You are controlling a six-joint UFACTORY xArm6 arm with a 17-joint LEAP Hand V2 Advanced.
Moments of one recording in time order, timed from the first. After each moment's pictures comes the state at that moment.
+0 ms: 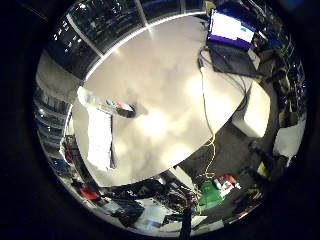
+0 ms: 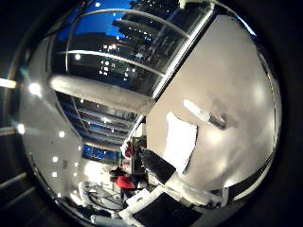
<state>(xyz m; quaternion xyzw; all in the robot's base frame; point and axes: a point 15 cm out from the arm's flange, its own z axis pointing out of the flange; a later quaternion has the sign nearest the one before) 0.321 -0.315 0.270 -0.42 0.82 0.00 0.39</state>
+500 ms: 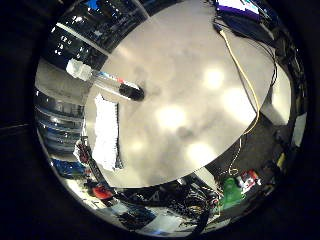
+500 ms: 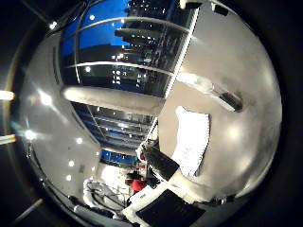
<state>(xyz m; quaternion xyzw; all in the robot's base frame) 0.310 -0.292 0.184 -0.37 0.81 0.05 0.45</state>
